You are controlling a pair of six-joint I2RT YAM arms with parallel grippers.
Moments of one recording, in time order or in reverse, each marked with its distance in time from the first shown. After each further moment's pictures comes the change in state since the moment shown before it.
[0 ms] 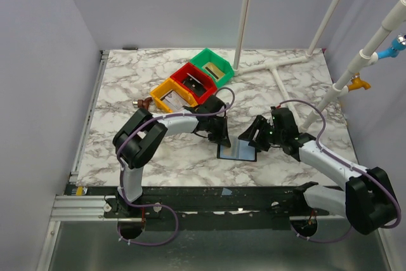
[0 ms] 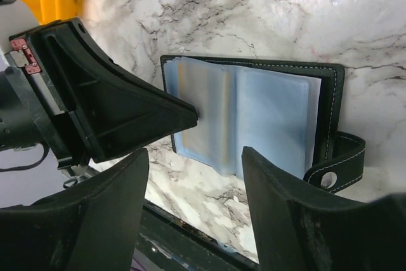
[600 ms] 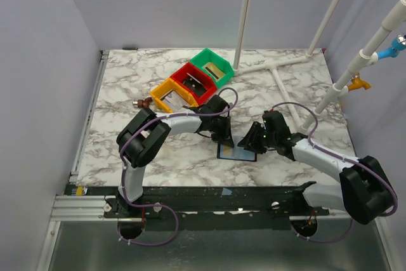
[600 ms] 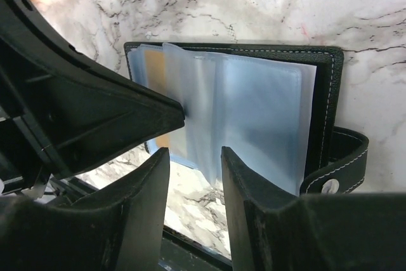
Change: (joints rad) left arm -0.021 0.037 0.042 0.007 0.006 -0.020; right arm 0.084 0.086 0.000 0.000 0.076 0.003
